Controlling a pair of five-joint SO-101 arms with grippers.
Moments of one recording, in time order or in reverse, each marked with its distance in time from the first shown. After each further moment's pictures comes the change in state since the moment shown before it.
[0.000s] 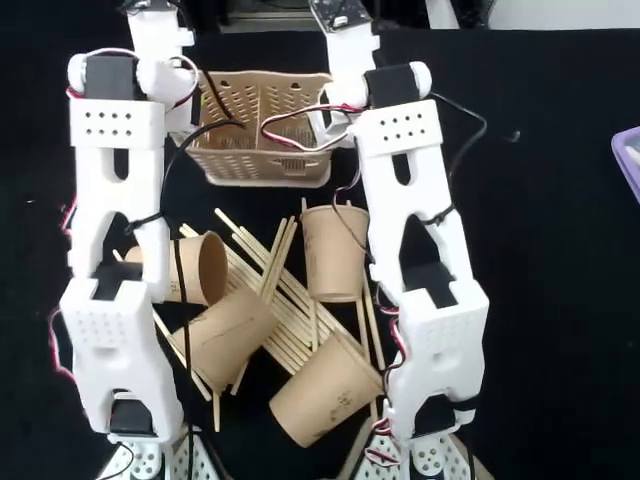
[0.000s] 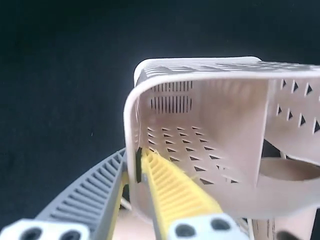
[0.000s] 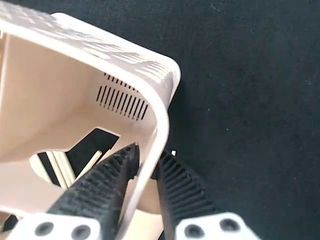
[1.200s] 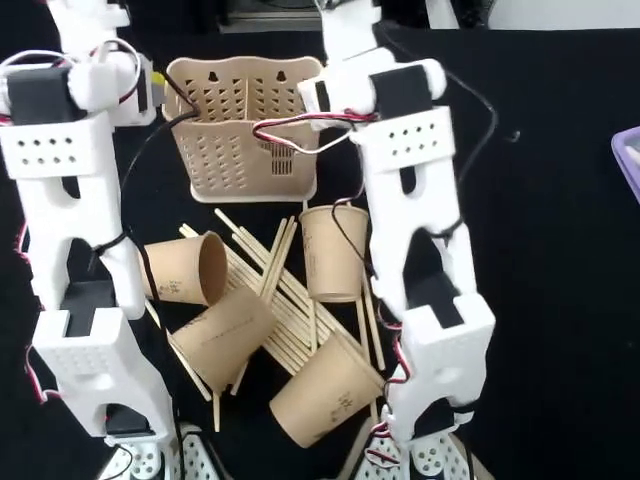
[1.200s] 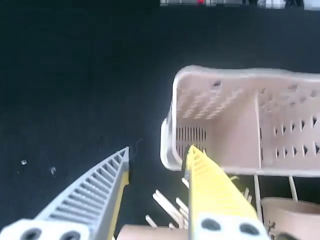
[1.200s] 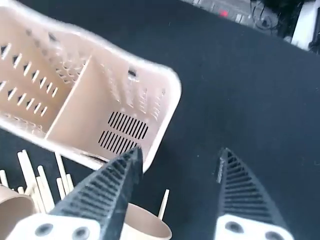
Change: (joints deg) left arm -4.7 -8.3 -5.9 -0.5 -0.2; right arm -3.1 -5.9 -6.9 -2.4 1.8
